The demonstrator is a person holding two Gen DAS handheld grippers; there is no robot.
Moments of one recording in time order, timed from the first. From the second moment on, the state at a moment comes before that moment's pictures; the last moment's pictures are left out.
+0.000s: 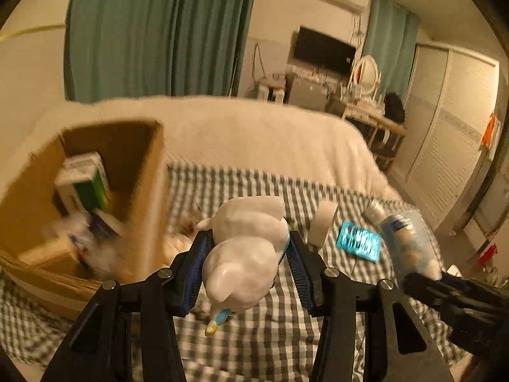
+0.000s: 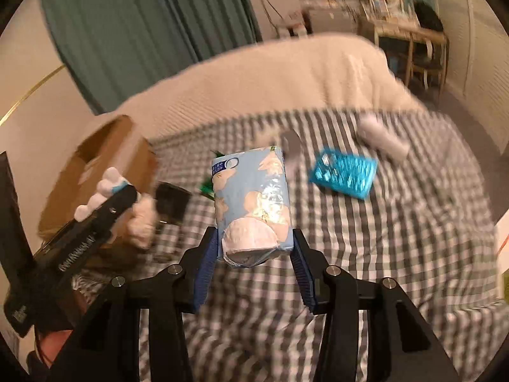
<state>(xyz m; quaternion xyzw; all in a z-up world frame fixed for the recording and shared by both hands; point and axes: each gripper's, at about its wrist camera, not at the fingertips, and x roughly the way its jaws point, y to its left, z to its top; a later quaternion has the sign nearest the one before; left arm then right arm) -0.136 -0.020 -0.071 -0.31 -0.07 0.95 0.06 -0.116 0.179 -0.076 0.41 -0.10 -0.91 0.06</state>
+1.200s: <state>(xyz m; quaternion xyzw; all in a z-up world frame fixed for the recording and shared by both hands) -0.148 -0.243 -0.071 -0.30 -0.17 0.93 -0.14 -0.180 -0.086 -0.017 0.40 0.02 -0.89 0.22</state>
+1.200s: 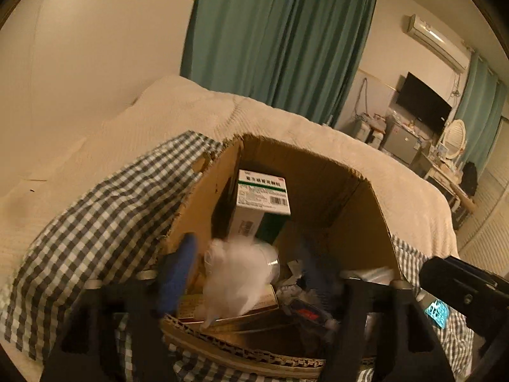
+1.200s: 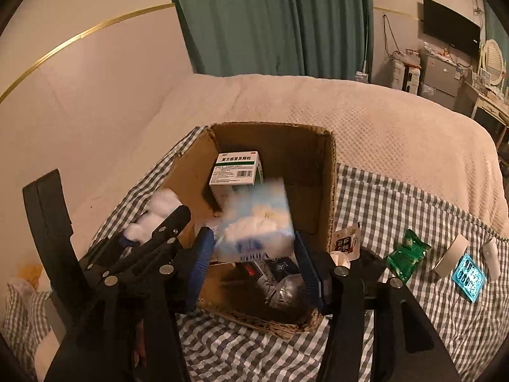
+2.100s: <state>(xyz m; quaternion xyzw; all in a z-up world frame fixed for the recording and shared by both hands) -0.123 0.016 -0.052 -0.33 -0.04 0.94 0.07 -0.053 0.183 0.022 0.33 -0.08 -0.94 0.00</state>
